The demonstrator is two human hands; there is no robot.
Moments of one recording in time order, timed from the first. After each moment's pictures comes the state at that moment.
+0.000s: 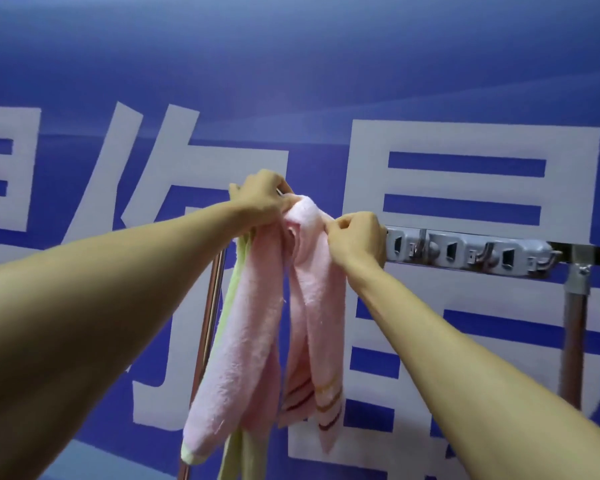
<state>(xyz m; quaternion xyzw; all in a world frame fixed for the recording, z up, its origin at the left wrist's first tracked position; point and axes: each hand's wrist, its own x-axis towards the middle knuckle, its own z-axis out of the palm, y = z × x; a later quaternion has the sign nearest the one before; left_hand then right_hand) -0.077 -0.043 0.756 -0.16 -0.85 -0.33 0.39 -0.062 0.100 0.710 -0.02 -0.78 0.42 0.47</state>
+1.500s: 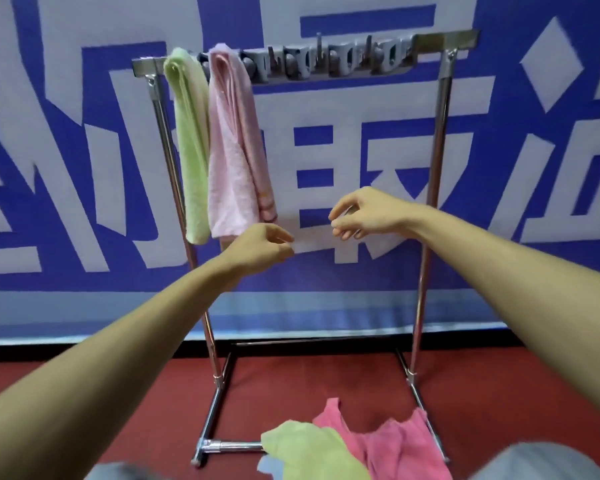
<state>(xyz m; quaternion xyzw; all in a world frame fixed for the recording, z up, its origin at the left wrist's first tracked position) 0.107 -0.001 0.487 -0.23 -0.88 -0.42 0.01 0.147 0.207 0.529 0.06 -0.93 0.35 0.05</state>
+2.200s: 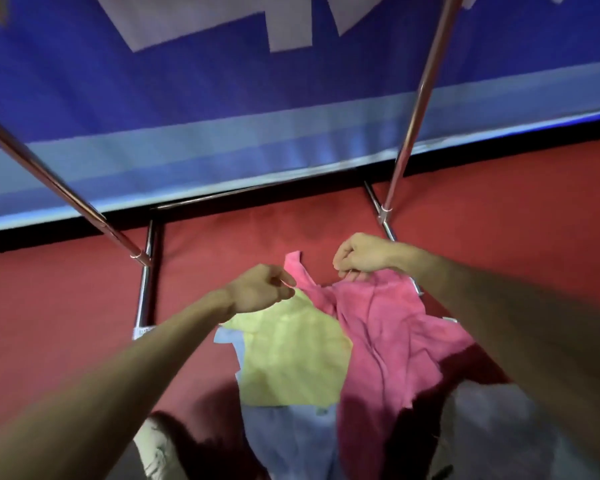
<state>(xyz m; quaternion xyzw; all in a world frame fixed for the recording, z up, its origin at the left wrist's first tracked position) 0.035 0.069 0.123 -0.21 -0.85 -0.27 -0.39 0.078 0.289 0.099 -0.18 -0.84 0.42 -0.28</state>
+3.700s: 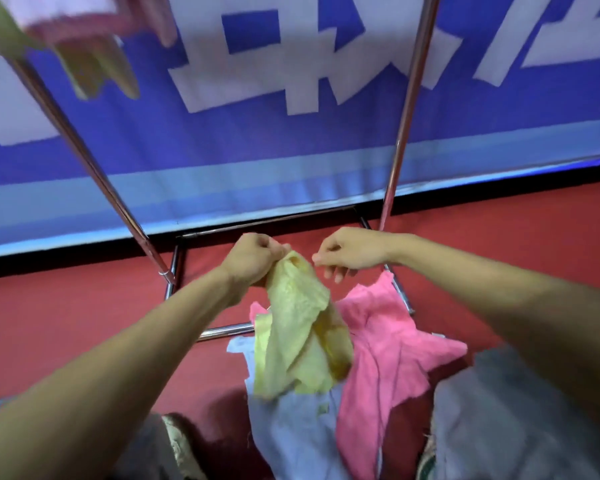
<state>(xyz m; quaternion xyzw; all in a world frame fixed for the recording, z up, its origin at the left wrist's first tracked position) 0.086 0.049 0.220 -0.12 -0.81 -0.52 -0.25 0.138 0.228 0.230 -0.03 -0.90 0.39 -0.21</state>
